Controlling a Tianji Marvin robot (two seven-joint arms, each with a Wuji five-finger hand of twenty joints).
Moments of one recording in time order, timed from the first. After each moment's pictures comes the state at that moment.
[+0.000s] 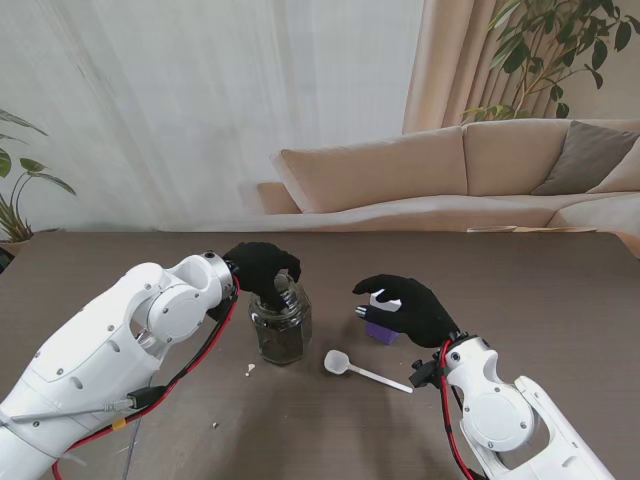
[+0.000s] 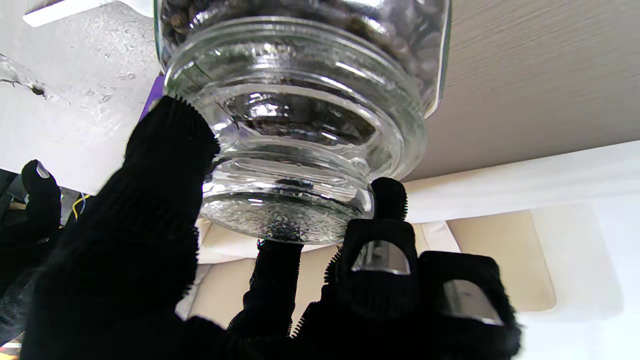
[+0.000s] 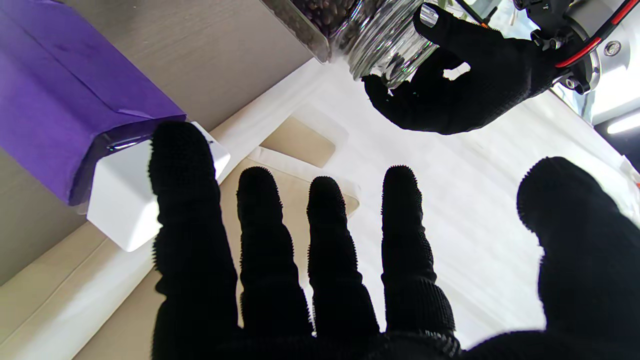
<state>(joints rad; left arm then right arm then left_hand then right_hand) 1.12 -1.03 -0.96 -1.54 0.79 -0.11 -0.37 -1.63 -1.13 1.26 -1.70 -0.36 -0.21 -0.05 0.77 -0.71 0.47 -0.20 0.65 0.12 0.57 0.62 1.02 0.41 0.41 0.91 1.18 0.12 1.46 0.92 0.99 0.20 1.81 0.67 0.35 -0.43 0.58 -0.07 0.62 -0.10 0.56 0.38 0.66 0.10 0.48 0.38 0.74 0.24 0.23 0.31 0.83 0.32 0.84 0.47</state>
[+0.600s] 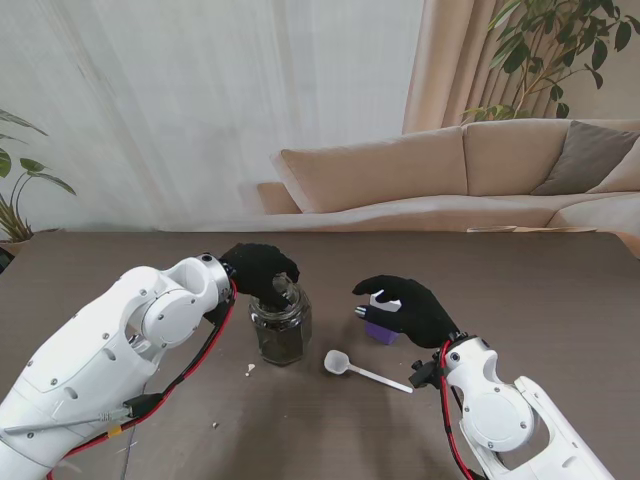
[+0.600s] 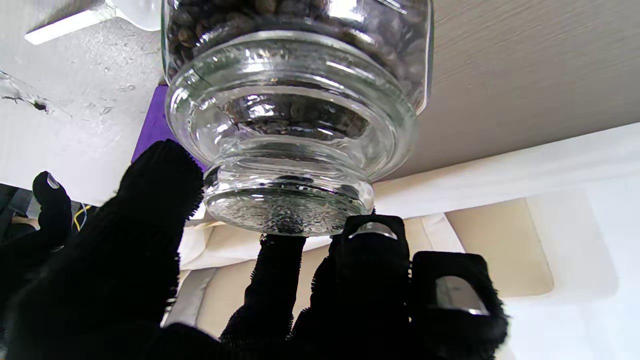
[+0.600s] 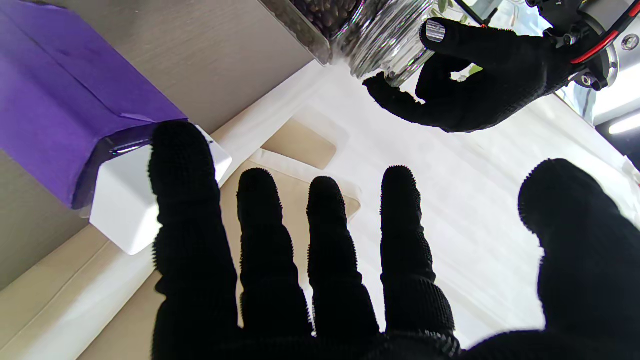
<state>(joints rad) 1.16 -1.03 -0.99 -1.59 0.85 -0.13 -0.38 -1.63 -1.13 1.26 -1.71 -0.36 -0.20 -0.04 0.64 -0.55 0.53 -0.11 0.72 0.12 0.30 0.53 0.82 0.27 0.29 0.67 1.03 0.11 1.39 0.95 0.90 0.17 1.81 0.74 0.35 -0.41 0.56 -0.07 0.62 -0.09 0.56 0.38 0.66 0.10 0.48 0.38 0.73 0.24 0.23 0.31 0.83 0.32 0.84 0.47</state>
